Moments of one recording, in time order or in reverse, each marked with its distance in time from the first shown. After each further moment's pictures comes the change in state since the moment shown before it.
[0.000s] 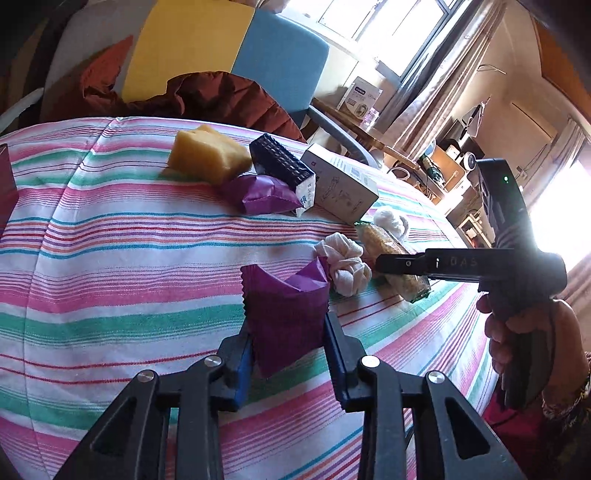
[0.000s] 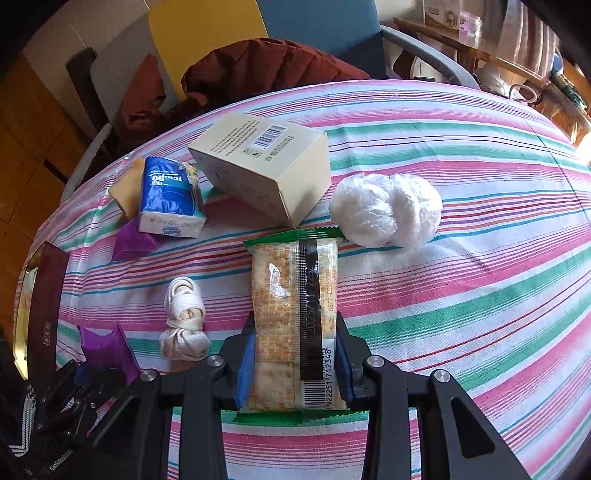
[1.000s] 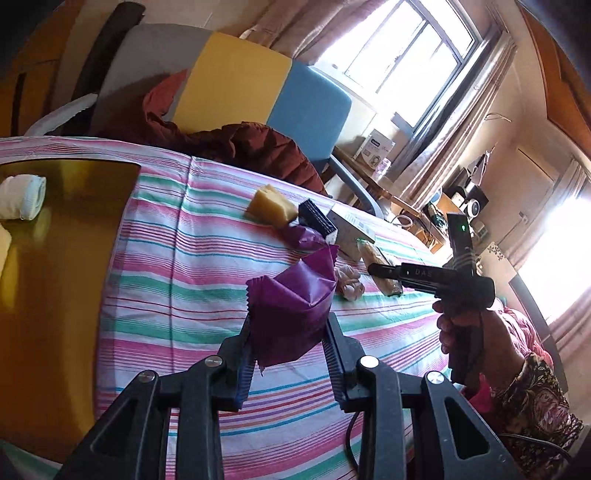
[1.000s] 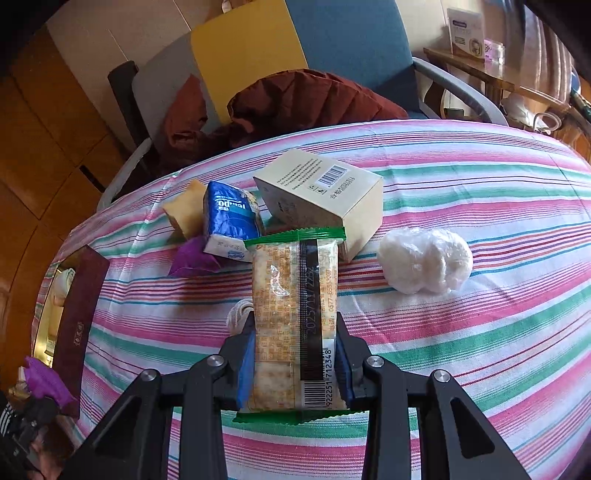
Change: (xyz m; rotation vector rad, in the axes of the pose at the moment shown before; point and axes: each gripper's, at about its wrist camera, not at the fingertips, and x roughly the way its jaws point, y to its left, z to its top) left arm -0.145 0.041 -0.026 -0.122 -0.166 0.025; right arm -0.014 0.027 0.001 -0.064 -0.129 0.105
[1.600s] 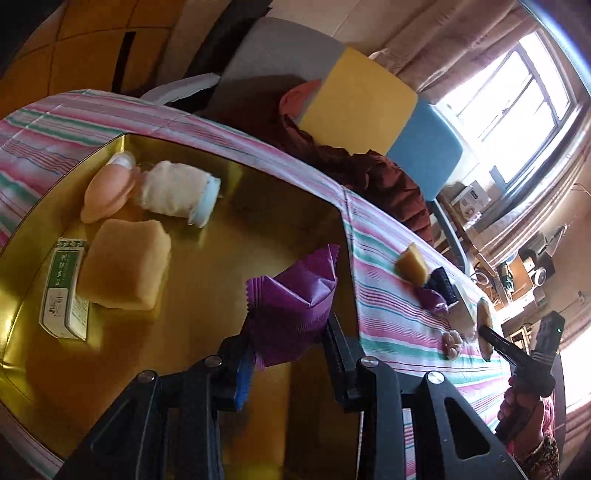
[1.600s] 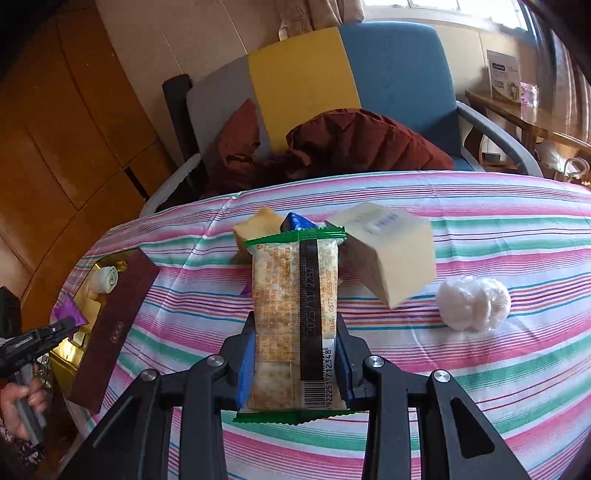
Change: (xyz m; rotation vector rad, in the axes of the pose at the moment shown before) left arm -0.038 0.139 0.040 -0.284 -0.006 0.276; right arm -0.025 0.048 -0.005 -0.130 -0.121 0.122
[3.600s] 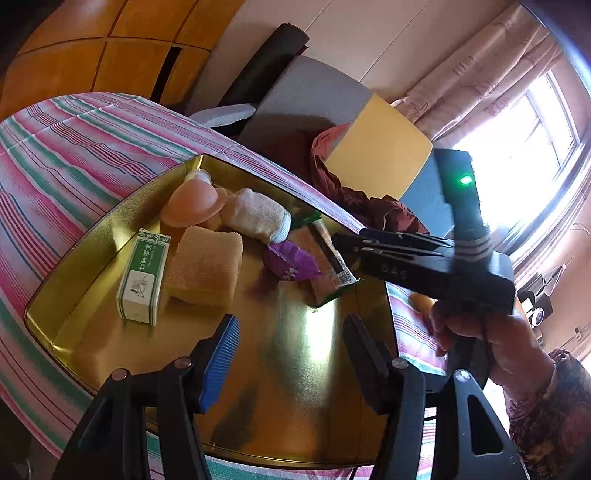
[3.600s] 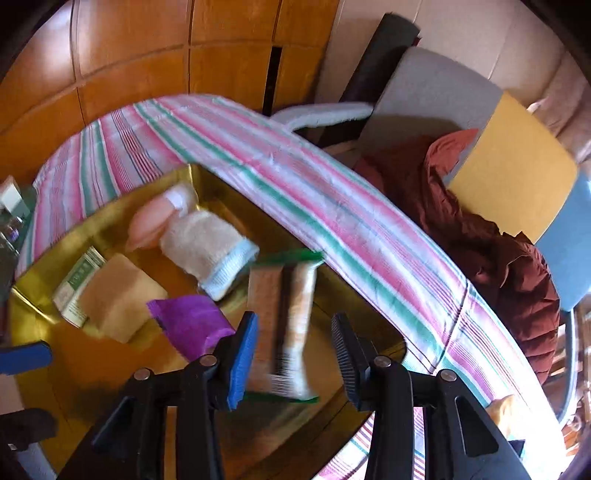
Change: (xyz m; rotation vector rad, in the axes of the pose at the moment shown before) left arm -0.053 0.058 -0.018 -0.086 -0.159 -0.013; right arm 0.170 0.340 0.039 -0.711 0.162 0.010
